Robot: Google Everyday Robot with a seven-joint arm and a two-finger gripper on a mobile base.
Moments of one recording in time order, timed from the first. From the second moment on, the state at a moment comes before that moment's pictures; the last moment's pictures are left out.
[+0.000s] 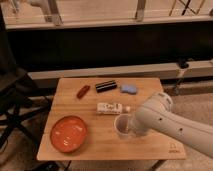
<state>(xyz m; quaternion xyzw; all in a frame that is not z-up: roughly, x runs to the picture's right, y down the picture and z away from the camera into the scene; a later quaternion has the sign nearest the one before) 0.125 0.211 0.673 -0.22 -0.19 -0.43 0.86</state>
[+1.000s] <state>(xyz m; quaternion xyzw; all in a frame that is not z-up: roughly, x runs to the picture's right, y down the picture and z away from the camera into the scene) 0.064 0.183 0.684 -0.22 -0.19 -0.46 0.84</state>
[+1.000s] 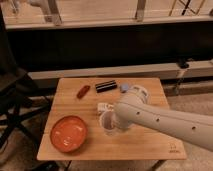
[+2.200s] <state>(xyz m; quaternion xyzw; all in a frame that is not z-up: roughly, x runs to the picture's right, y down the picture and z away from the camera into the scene) 0.043 0.150 0.712 -0.23 -0.19 -0.46 0.84</state>
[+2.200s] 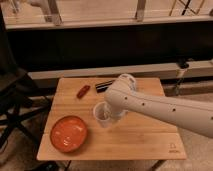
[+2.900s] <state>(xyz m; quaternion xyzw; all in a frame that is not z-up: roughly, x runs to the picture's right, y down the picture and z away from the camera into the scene) 0.001 0.183 0.717 -0.23 -0.20 -0.50 0.81</state>
